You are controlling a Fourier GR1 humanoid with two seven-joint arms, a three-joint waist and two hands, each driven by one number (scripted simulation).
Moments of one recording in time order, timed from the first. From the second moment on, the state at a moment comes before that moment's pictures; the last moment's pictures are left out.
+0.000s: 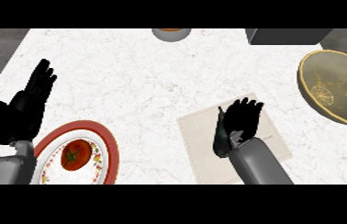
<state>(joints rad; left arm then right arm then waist) -0.15 0.37 0.05 -1.54 0.09 0.13 0.13 -0.36 -0.05 0.36 -1.31 1.34 0.74 0.90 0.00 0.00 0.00</state>
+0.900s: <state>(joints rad) -0.17 0.31 0.10 -1.52 0.04 0.09 0.13 -0.44 -0.07 0.27 -1.10 1.37 0.55 0.74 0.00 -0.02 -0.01</state>
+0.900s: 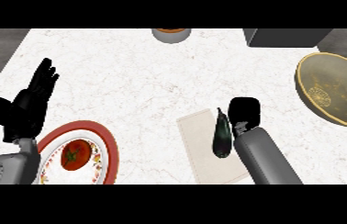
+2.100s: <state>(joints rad) -0.13 0.29 0.10 -1.55 0.02 0.09 0.13 -0.94 -0.17 -0.11 -0.98 1.36 -0.01 0.95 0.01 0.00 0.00</state>
